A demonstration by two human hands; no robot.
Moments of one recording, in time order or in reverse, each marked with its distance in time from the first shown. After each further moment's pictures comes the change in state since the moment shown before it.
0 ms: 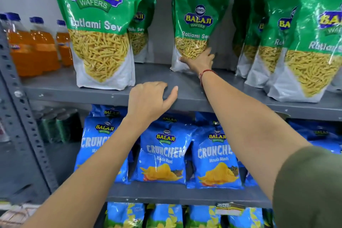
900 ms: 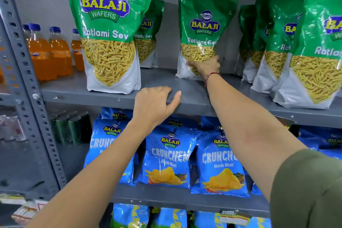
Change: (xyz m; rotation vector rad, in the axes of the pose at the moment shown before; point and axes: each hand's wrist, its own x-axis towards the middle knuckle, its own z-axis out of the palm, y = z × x) left_hand 0.000 0.002 0.002 -0.005 0.021 -0.013; right_hand 0.008 0.001 -0.006 0.154 0.065 0.101
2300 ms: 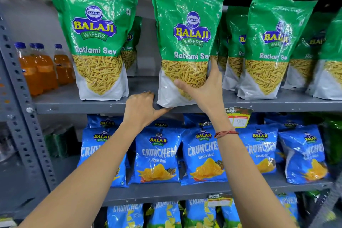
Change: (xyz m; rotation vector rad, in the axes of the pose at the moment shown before) left_hand -0.004 -0.002 -0.014 0.015 -0.070 0.081; right_hand -0.167 0.013 -0.108 0.103 0.060 -0.462
